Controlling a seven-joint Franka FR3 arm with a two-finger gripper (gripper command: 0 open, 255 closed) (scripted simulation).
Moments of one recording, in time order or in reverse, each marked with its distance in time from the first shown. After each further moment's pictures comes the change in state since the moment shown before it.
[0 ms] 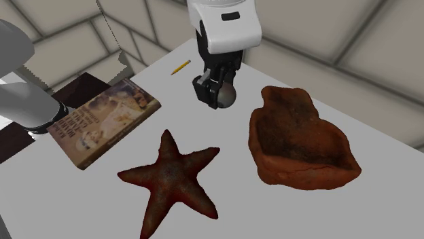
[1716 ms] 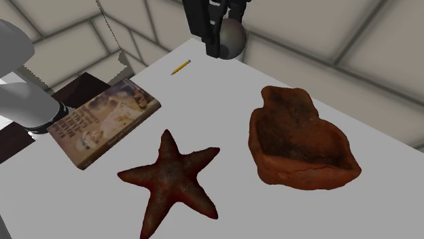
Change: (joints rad) arm -0.005 -0.054 -0.006 0.290 0.026 -0.339 -0.021
